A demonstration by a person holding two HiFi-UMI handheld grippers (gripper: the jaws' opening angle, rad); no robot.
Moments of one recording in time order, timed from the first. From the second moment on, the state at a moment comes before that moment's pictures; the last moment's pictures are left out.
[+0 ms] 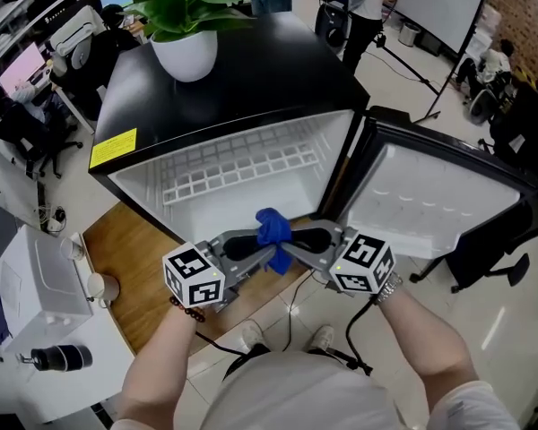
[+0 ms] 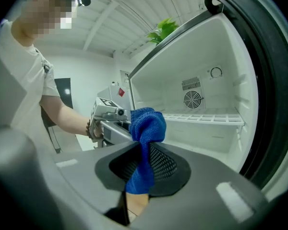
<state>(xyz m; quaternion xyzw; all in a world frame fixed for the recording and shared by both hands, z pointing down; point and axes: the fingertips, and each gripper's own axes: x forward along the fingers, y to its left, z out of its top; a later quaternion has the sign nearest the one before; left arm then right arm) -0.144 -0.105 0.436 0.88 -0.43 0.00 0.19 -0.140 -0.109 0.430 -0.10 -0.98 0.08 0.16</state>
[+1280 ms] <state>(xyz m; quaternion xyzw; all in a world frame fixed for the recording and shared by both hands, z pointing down) -0.237 -0.272 0.531 0.69 -0.70 0.10 0.15 -0.122 -0.159 0.436 0.10 -0.98 -0.03 0.17</state>
